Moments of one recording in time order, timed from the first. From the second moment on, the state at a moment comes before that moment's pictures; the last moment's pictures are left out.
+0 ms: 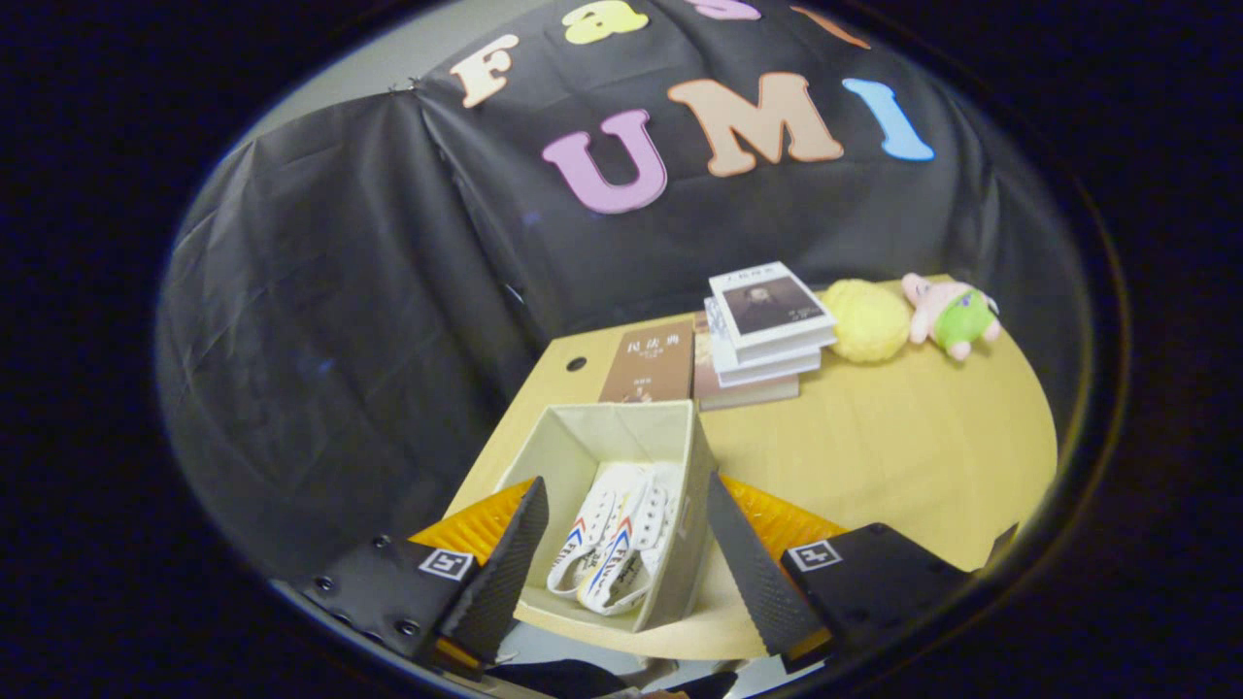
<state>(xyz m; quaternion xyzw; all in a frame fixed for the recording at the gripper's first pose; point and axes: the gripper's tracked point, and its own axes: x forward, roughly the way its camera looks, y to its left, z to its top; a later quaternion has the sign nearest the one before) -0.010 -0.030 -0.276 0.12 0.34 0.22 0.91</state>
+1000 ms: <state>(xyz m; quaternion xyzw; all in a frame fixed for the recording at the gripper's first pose) -0.006 -0.200 -0.154 0.04 0.06 0.09 0.99</state>
